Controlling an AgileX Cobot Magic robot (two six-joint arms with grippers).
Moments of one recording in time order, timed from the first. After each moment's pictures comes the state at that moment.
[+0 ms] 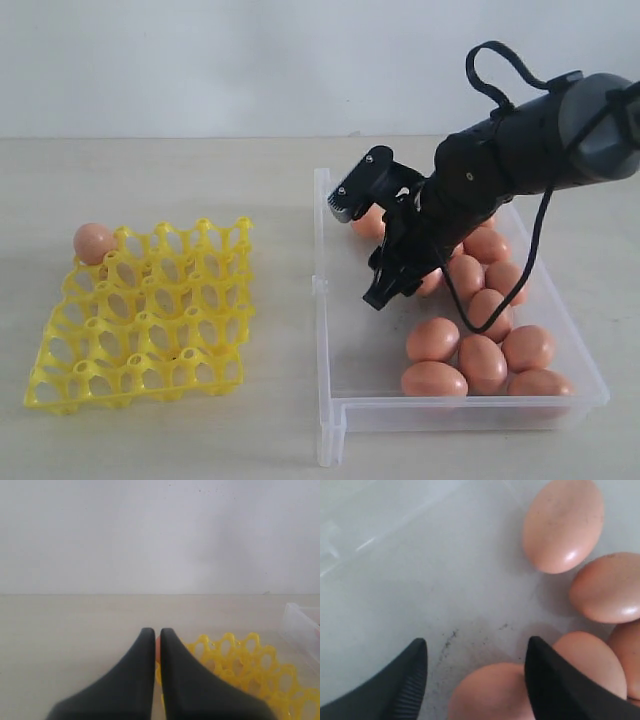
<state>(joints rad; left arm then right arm) 0.02 0.00 0.00 -0.31 0.15 0.27 0.53 1.93 -1.13 -0.11 0.36 -0.37</state>
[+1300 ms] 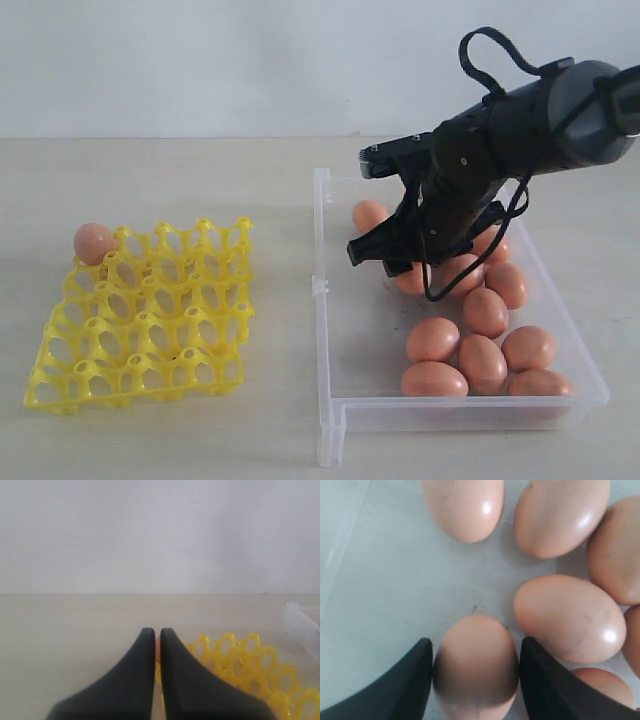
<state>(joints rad) 0.02 0.00 0.00 -0.31 0.15 0.27 0.51 1.97 -1.21 -0.18 0.48 0.28</state>
